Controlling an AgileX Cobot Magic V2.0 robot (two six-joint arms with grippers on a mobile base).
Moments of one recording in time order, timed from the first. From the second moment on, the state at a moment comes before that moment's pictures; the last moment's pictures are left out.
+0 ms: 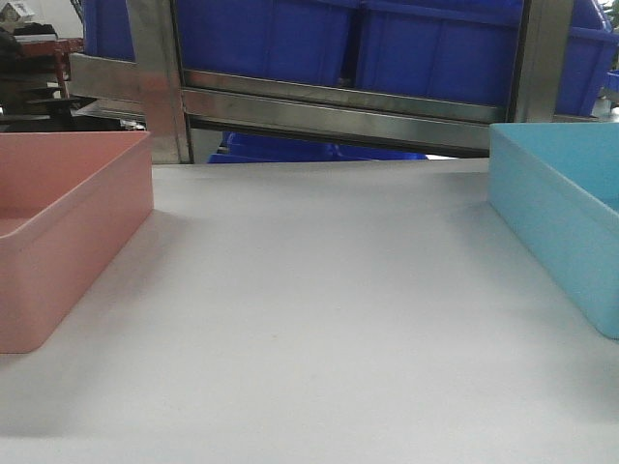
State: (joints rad) left arm -0.01 0.03 0.03 -0.09 0.01 0.19; right arm 0.06 0.02 0.03 -0.02 0.13 0.14
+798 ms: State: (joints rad) left arm -0.01 0.10 -0.08 -0.14 -0.13 0.19; right arm 0.06 0.02 0.03 -0.03 0.13 0.14
